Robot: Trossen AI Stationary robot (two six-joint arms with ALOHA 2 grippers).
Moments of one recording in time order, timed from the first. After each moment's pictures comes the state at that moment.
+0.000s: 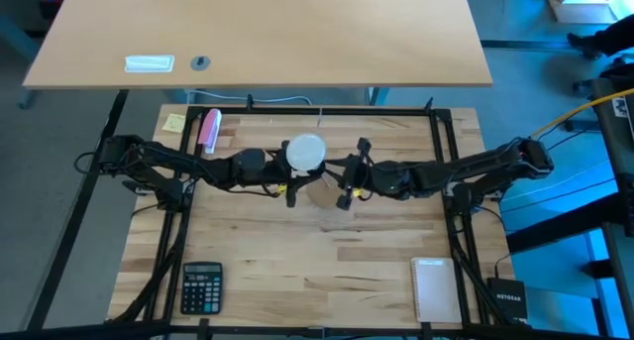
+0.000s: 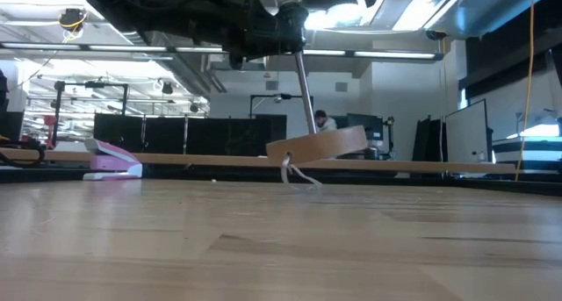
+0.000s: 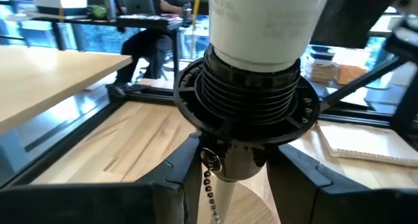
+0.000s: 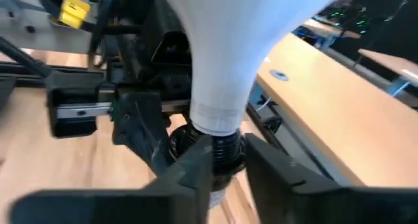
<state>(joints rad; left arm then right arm) 0.05 1.47 0.70 0.67 -0.11 -0.05 0.16 1.38 1.03 0.08 0.55 -0.11</state>
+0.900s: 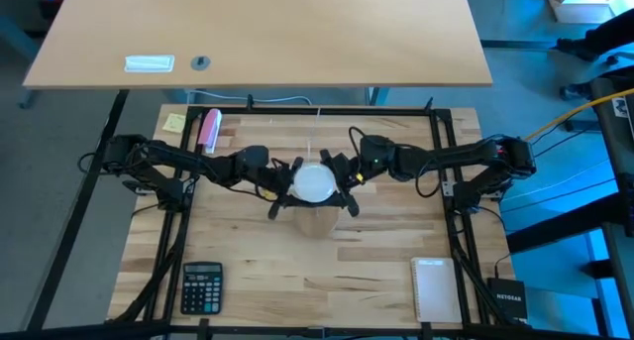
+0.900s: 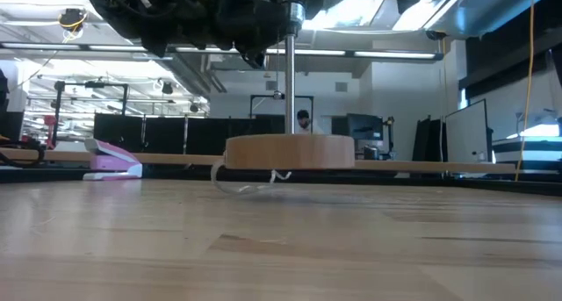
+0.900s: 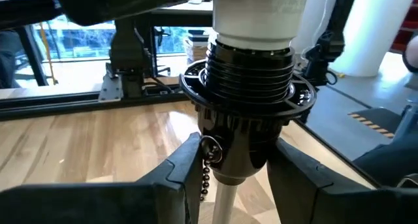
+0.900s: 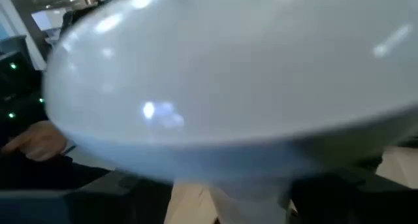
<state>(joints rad) 0.09 1.50 0.70 0.66 0.46 0.02 -0.05 1.52 1.03 0.42 -0.52 0.14</state>
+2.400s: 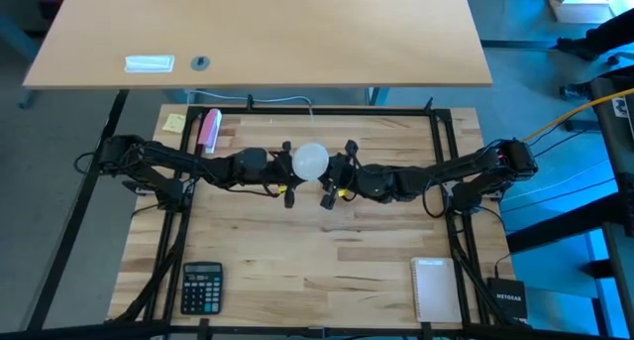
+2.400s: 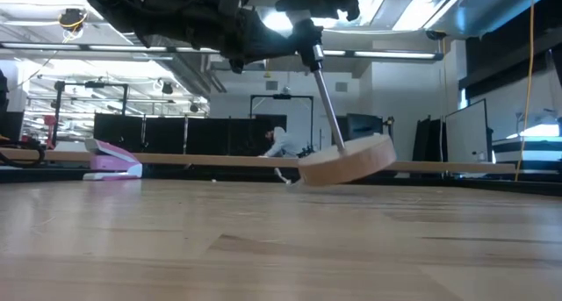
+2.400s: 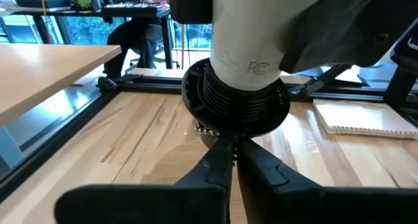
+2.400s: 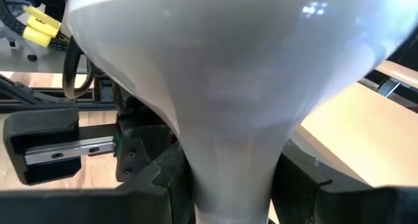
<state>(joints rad) 0.06 1.46 0.70 0.62 -0.06 0.00 0.14 1.54 1.03 0.31 0.56 -0.11</state>
